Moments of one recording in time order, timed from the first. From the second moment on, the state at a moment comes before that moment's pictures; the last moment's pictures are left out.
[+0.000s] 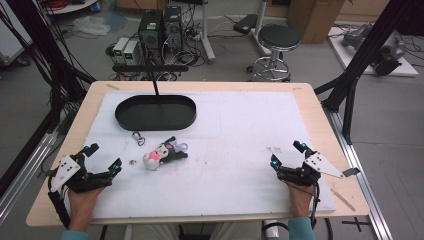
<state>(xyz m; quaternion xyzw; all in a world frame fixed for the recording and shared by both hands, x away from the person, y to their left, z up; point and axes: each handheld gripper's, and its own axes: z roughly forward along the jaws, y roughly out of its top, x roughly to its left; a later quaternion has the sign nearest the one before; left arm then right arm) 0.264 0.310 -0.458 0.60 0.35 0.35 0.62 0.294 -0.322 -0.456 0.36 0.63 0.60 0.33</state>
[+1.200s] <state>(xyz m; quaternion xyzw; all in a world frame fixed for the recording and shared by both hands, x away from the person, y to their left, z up) 0.292 0.295 -0.382 0.72 0.34 0.26 0.54 0.294 -0.323 -0.456 0.37 0.63 0.60 0.33</state>
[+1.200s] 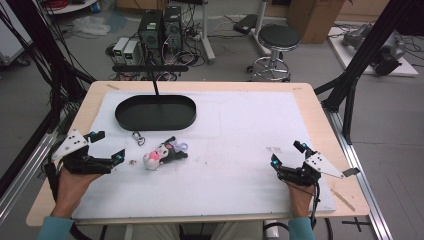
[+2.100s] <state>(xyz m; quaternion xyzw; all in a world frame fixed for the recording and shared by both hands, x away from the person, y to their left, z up) 0.329 0.235 -0.364 0.83 0.30 0.16 0.43 0.294 -0.323 -0.456 0.36 0.63 0.60 0.33</state>
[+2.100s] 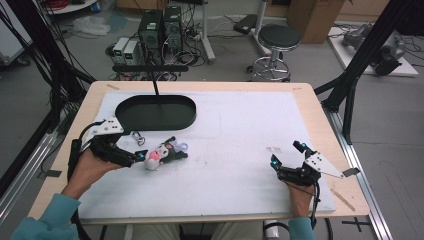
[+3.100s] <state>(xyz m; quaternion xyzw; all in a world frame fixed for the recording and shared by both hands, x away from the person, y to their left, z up) 0.352 0.185 -0.405 0.91 0.31 0.10 0.26 0.293 -0.322 -0.456 0.36 0.63 0.60 0.33</state>
